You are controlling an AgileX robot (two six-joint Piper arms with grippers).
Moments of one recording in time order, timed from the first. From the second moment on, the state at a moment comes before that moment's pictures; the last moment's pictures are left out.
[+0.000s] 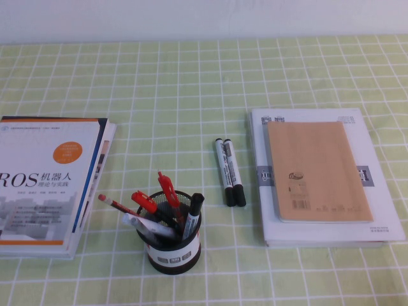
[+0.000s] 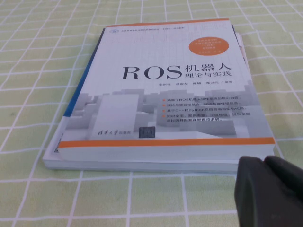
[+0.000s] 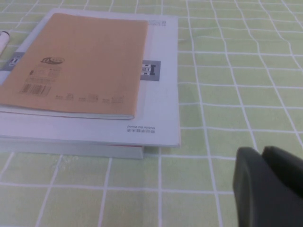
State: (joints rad) right arm 0.02 -0.01 0.03 0.16 0.38 -0.15; left arm 0.00 -0.02 0.03 -0.06 0.39 0.16
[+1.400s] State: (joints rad) right arm 0.02 0.41 -0.34 0.69 0.56 -0.19; left arm 0.00 -0.02 0.03 -0.06 0.39 0.16
